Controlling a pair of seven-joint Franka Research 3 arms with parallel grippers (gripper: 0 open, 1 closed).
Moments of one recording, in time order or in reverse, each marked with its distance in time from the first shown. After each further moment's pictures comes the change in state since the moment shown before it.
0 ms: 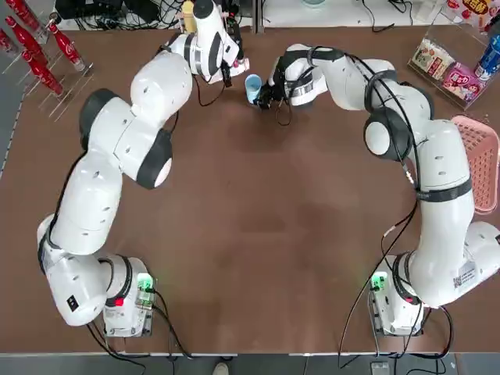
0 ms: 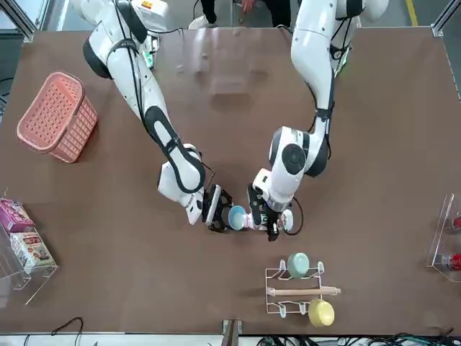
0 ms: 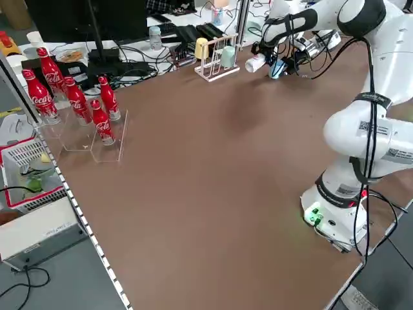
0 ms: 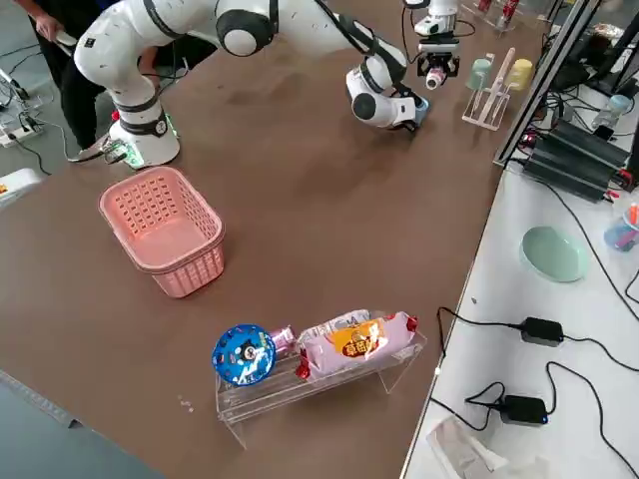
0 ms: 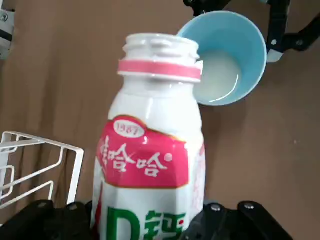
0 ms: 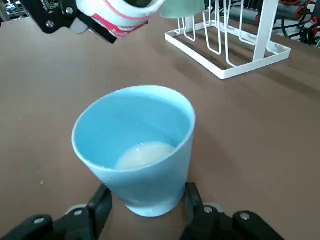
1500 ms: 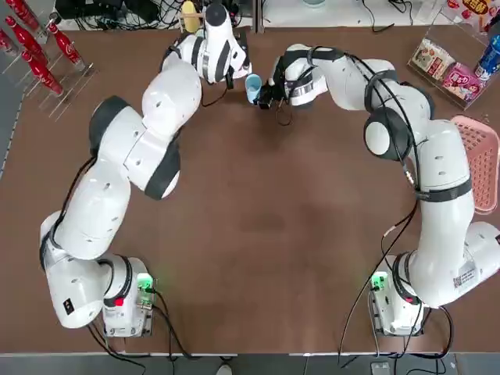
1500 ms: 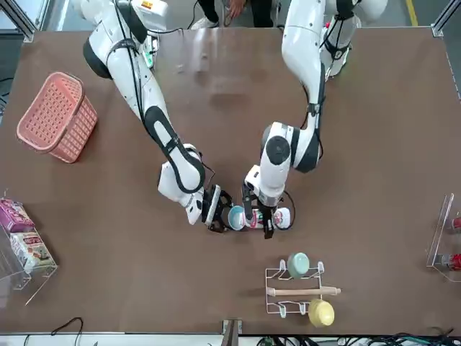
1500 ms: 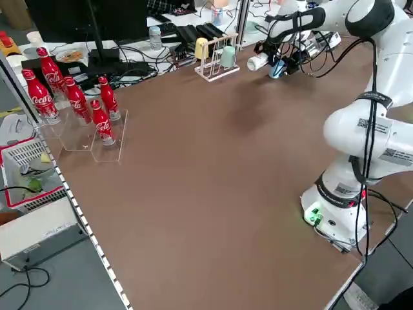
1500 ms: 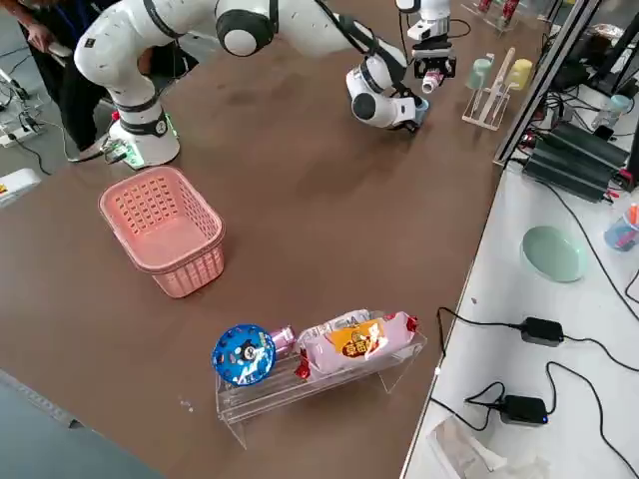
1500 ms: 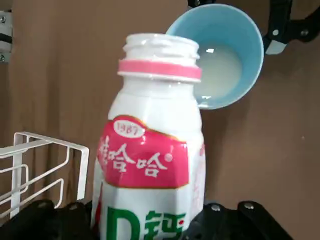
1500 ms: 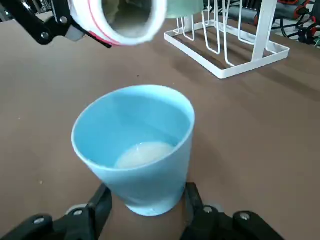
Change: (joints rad) left arm -0.112 0.044 0.106 0.006 0.069 0.000 -0.064; right arm 0.000 0.000 0.000 0.000 0.002 0.002 0.000
